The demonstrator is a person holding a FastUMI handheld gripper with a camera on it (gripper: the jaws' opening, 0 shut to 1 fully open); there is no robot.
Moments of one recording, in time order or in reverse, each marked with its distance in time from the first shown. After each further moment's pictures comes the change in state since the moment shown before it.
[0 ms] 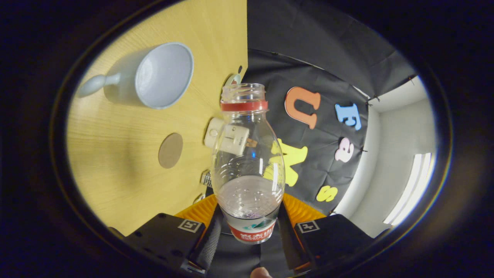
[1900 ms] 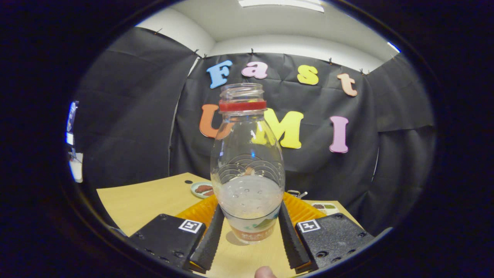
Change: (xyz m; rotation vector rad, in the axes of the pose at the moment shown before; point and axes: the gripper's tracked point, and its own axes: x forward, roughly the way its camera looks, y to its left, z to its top) arm 0.002 -0.091 -0.038 1.664 -0.236 0.167
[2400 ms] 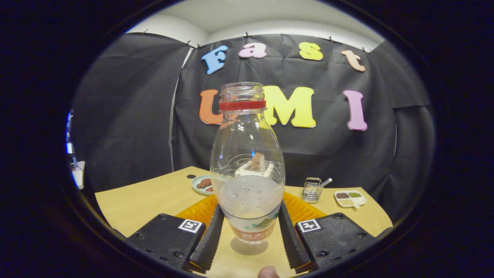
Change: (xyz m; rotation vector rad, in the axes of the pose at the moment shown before) arm 0.103 0.009 -0.076 0.083 0.117 0.079
